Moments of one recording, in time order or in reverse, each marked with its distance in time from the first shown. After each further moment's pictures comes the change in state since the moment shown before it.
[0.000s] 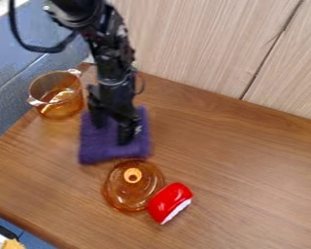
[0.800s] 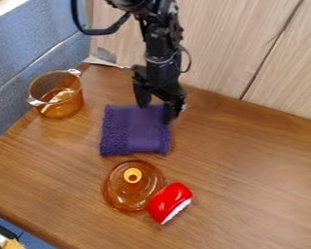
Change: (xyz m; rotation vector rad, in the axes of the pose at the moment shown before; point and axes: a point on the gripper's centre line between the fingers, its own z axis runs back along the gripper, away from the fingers) arm 0.068 -0.025 0.013 -0.016 -0.062 -0.024
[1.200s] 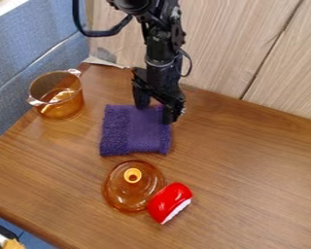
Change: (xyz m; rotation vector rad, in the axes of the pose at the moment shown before) arm -0.009 0.000 0.002 0.026 0.015 -0.008
